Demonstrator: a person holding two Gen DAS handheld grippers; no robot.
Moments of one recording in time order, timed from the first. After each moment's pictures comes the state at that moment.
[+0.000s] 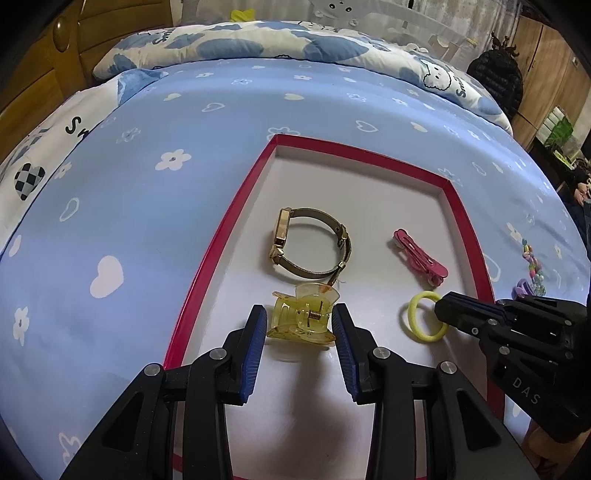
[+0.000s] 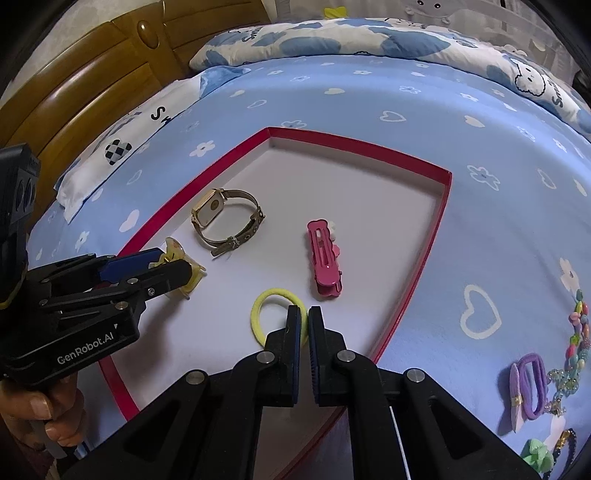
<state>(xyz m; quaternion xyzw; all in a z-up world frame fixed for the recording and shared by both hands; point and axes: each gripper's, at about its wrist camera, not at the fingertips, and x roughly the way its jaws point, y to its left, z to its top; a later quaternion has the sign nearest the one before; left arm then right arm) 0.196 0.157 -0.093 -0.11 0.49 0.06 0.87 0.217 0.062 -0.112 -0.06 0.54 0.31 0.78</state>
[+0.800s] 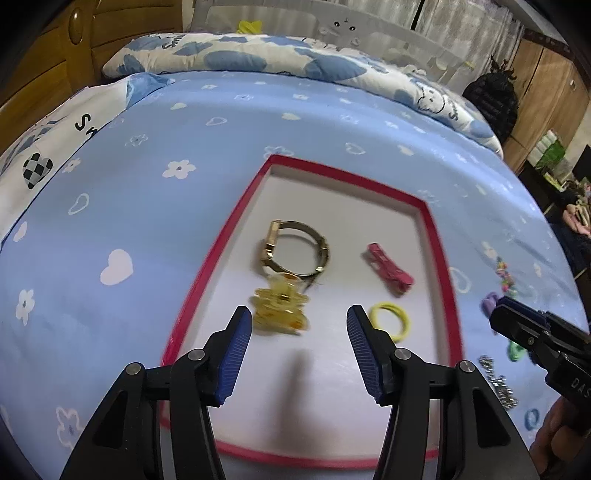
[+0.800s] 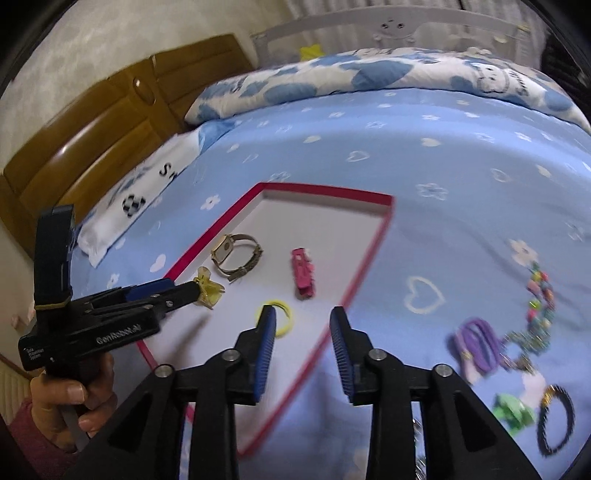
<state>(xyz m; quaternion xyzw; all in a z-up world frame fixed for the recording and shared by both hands) 0.163 0.157 -0.066 -0.15 0.45 0.05 0.88 0.195 -0.005 -0.060 0.03 0.49 0.29 0.82</state>
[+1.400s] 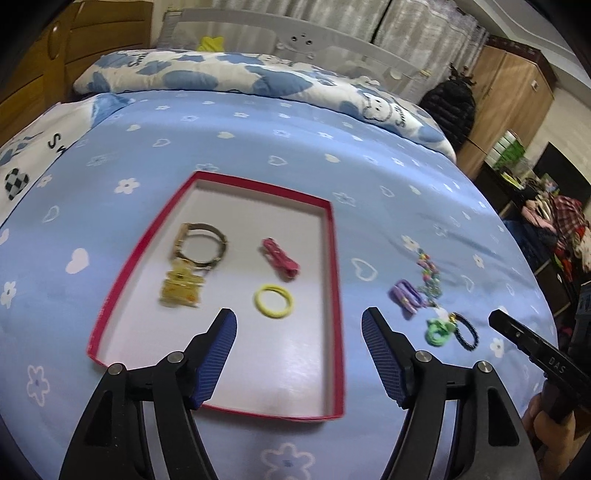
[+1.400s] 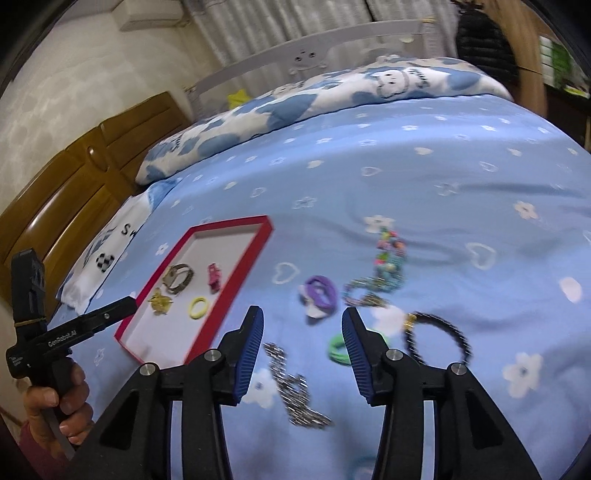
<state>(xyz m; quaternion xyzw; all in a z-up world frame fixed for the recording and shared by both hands) 0.118 0.103 -0.025 -0.16 0.42 -0.02 0.89 0.155 -0.144 -0.027 0.10 0.46 0.18 0.86</state>
